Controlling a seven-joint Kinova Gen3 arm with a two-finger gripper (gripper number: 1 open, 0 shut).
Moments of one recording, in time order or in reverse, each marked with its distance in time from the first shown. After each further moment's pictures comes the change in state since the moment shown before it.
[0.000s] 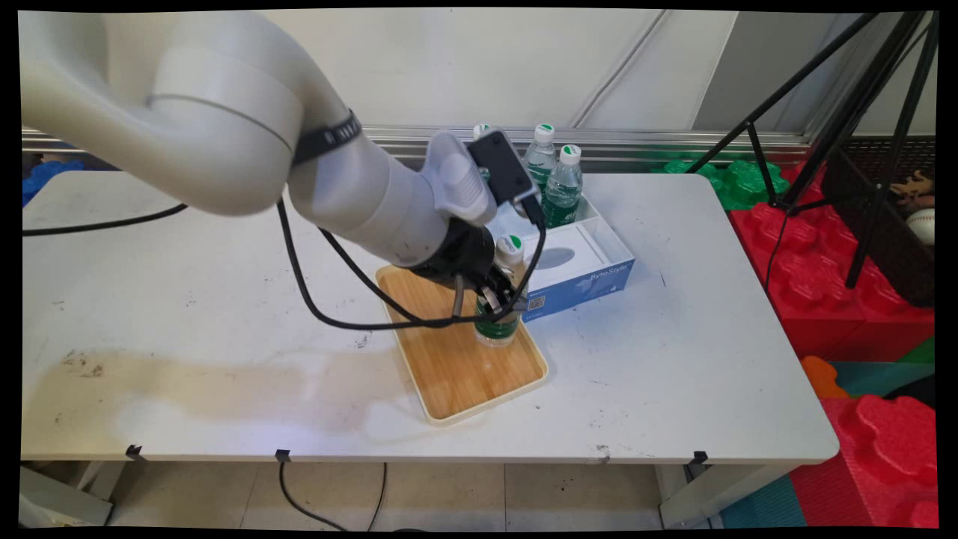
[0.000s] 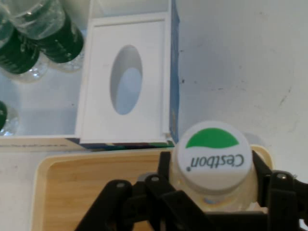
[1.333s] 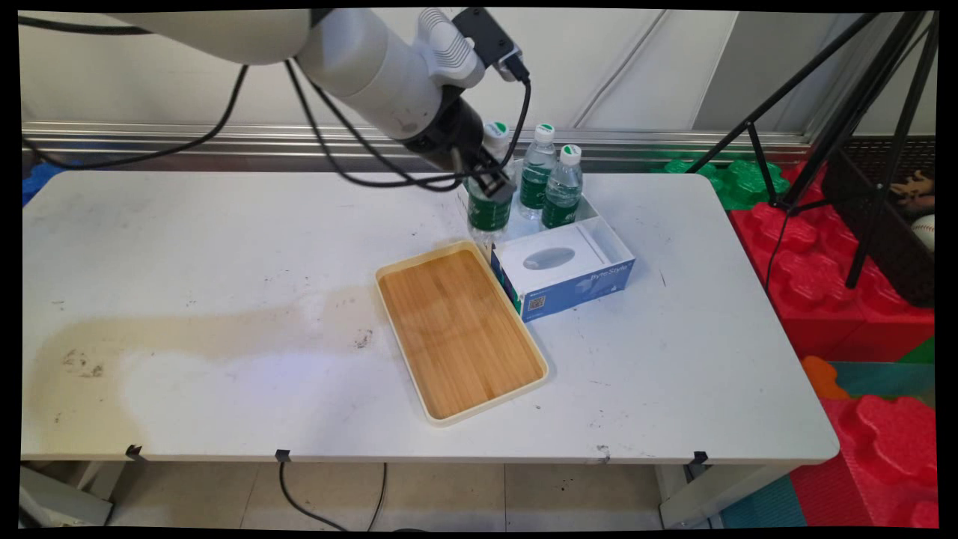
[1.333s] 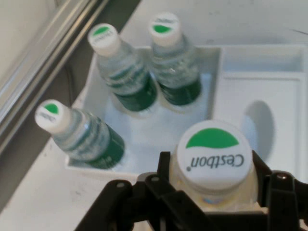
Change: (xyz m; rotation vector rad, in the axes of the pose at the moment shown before) arm 0.043 -0.108 -0.006 0.121 0.049 -0.068
